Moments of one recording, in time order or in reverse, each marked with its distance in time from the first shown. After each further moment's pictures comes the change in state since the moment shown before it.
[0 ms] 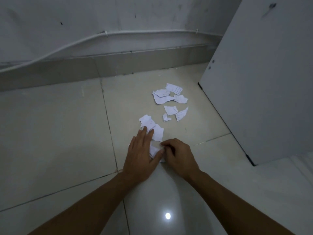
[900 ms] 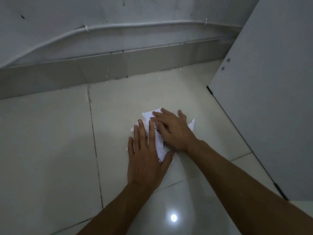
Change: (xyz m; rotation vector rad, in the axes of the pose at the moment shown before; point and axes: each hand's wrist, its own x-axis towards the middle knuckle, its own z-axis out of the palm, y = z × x) left_hand 0.083 0.008 0.030 0.319 0.118 -0.143; right_hand 0.165 0.038 0.008 -0.160 -0.150 -0.204
